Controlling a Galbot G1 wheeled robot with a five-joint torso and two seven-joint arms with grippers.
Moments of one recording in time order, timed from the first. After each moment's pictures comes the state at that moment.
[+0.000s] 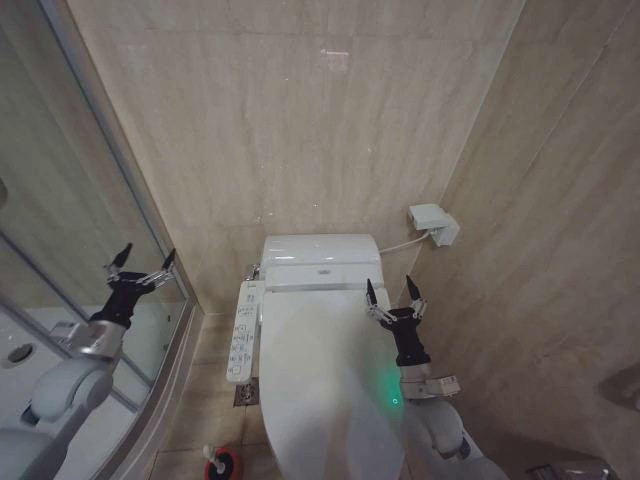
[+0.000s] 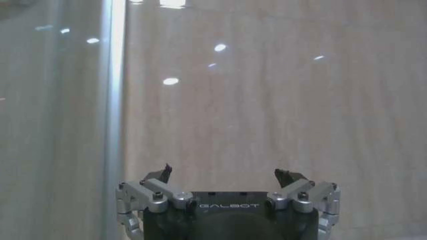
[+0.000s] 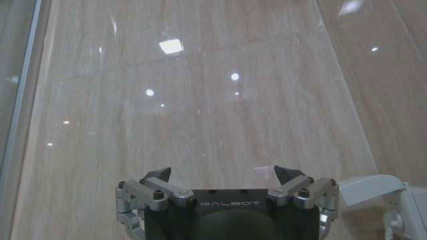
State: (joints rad) left arm 1.09 -0.73 -0.47 -1.68 -0.78 -0.39 0.09; right arm -1.25 1.24 0.31 1.81 0.33 0.59 0.10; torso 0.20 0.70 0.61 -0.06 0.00
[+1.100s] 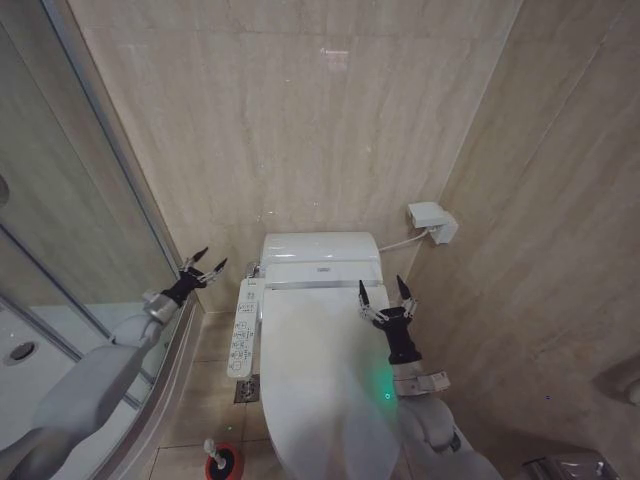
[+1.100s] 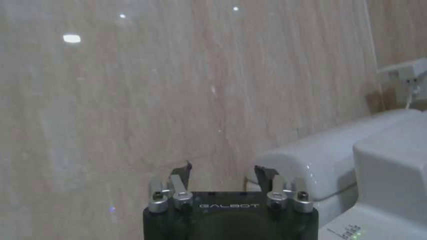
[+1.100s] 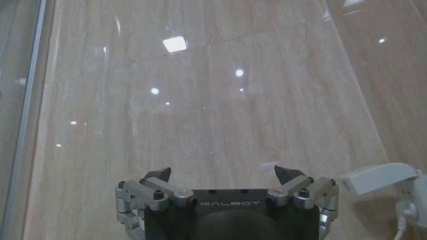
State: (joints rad) left arm 0.42 -0.96 0.06 -0.83 -0.67 -0.57 0.51; right arm -1.23 1.26 0.30 1.77 0.34 0.60 0.05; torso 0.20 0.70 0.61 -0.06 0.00
